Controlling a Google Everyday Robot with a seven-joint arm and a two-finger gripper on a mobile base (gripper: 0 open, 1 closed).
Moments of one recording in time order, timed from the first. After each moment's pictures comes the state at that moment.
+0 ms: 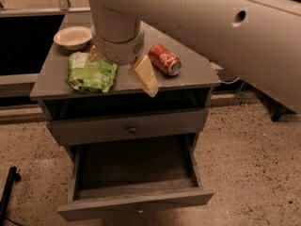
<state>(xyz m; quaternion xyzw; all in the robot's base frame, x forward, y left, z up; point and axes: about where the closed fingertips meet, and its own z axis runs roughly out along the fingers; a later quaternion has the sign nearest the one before) 0.530 0.066 0.926 -0.95 0.27 -0.15 0.09</state>
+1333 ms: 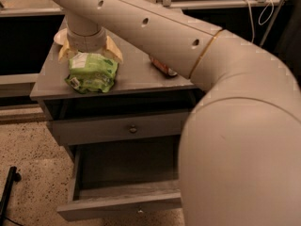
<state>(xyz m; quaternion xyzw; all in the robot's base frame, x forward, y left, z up) 0.660 0.174 0.884 -0.98 -0.06 -0.19 0.08</state>
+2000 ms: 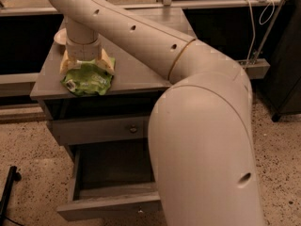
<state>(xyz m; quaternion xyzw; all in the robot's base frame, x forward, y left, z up) 0.670 0.200 0.834 -0.98 -0.09 -0.11 0.10</state>
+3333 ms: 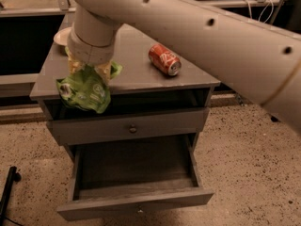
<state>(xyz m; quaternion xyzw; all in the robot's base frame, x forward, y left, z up) 0.558 0.168 0.910 -0.97 -0.03 -0.14 0.22</state>
